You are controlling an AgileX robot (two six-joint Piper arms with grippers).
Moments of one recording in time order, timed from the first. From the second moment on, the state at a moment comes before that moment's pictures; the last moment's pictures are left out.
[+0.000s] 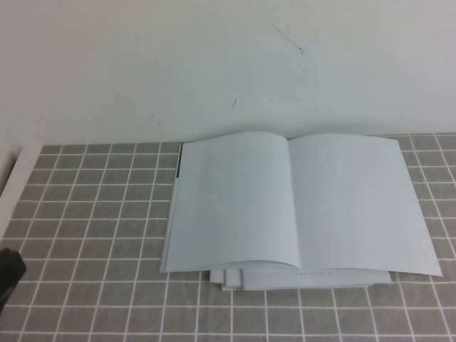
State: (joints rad) right arm 0.19 0.28 -0.40 0.12 0.82 -0.28; left arm -0.22 0.29 -0.45 -0.61 0.40 0.37
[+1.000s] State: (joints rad) right arm 0.19 0.28 -0.40 0.12 0.82 -0.28; left arm -0.06 -0.01 0.02 -0.04 0.29 0.11
